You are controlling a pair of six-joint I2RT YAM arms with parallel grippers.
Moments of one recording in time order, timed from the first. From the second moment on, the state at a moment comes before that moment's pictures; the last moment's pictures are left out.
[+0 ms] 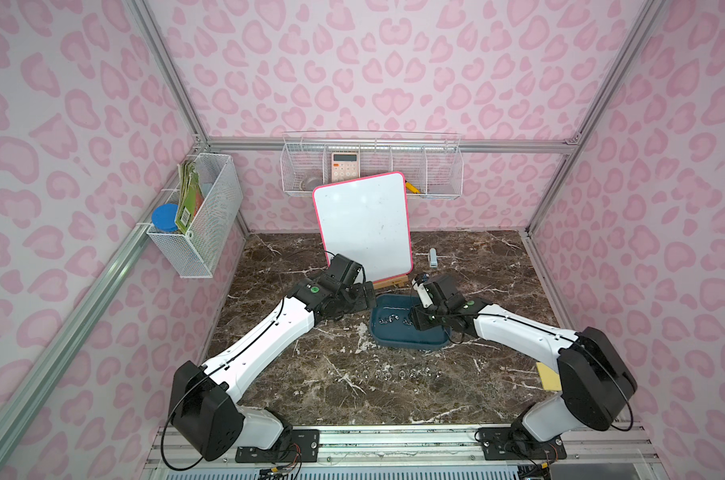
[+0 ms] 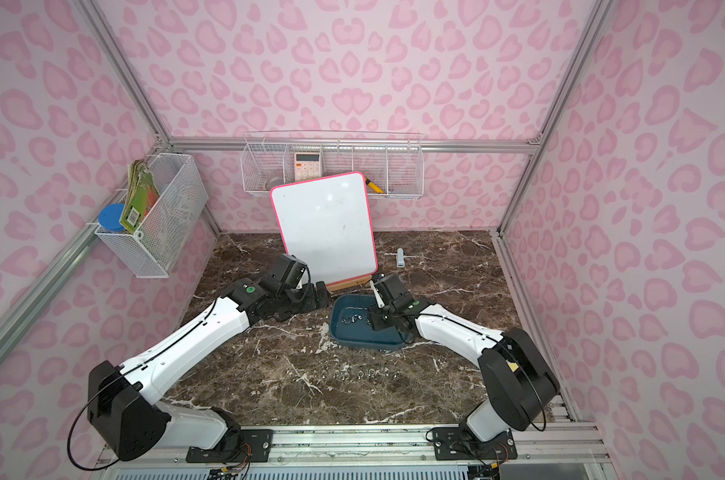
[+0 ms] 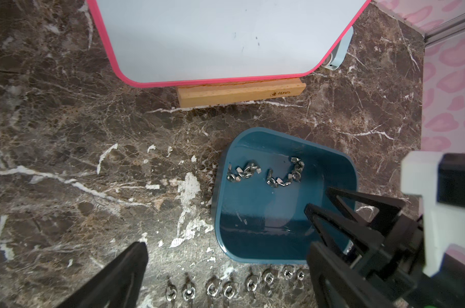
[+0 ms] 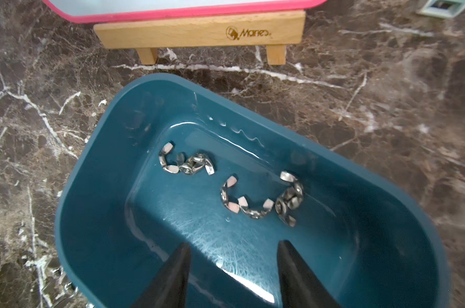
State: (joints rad) left arm -0.57 1.39 1.22 -0.78 -0.04 -0.73; right arm 0.69 1.58 0.98 -0.31 -0.04 0.27
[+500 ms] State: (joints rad) left arm -0.57 1.28 1.17 -0.85 -0.12 -0.75; right arm 0.74 1.88 1.17 -0.28 -0.06 0.15
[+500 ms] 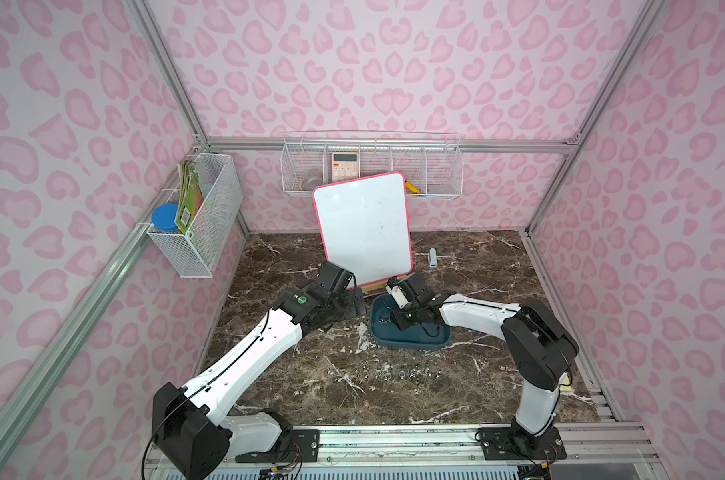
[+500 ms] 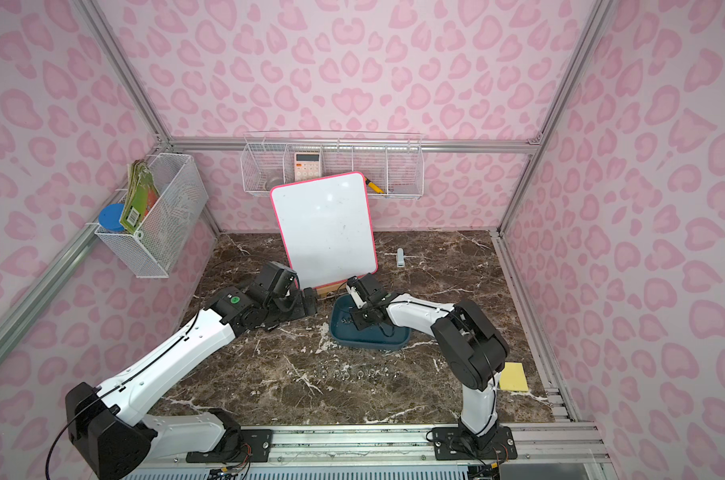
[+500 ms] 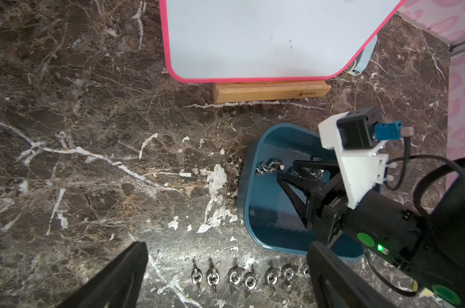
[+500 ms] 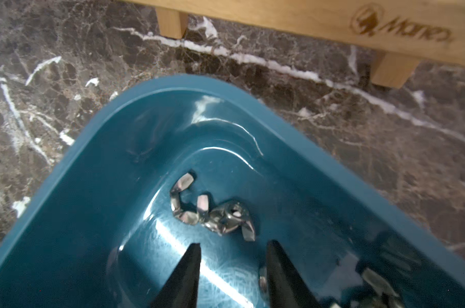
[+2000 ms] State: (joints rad) left arm -0.56 1.27 1.13 -0.85 -0.08 -0.76; right arm 0.73 1.86 1.19 -0.25 -0.09 0.18
